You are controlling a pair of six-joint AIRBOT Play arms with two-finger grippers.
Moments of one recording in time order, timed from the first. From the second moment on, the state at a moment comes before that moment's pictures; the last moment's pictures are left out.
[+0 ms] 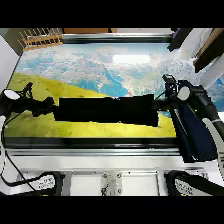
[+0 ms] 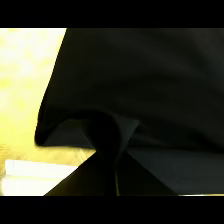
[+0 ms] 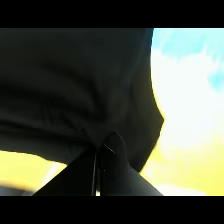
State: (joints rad) left arm 0.33 -1.43 1.09 1.11 -1.12 -1.50; right arm 0.09 -1.30 1.08 -1.37 1.03 1.57
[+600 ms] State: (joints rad) left arm 0.23 -1.77 1.45 1.10 -1.13 -1.53; right arm 0.09 -1.50 1.17 -1.30 0.70 1.57
